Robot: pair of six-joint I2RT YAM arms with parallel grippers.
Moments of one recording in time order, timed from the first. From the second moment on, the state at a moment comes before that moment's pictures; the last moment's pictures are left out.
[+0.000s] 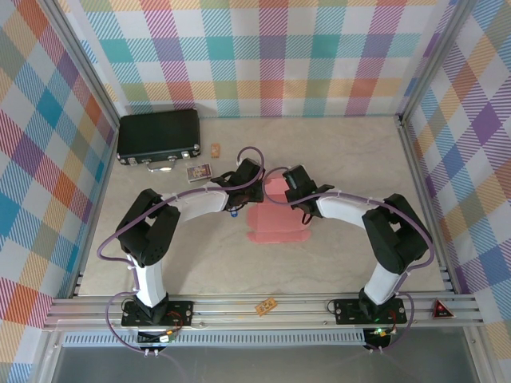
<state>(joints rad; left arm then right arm) -0.69 1.86 1.21 -0.25 -0.17 -0.53 0.62 1.71 0.97 -0.20 0.38 0.19</state>
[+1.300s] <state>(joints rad) -0.69 1.87 1.22 -0.24 -0.17 -0.53 0.68 1.90 1.13 -0.26 0.64 0.48</state>
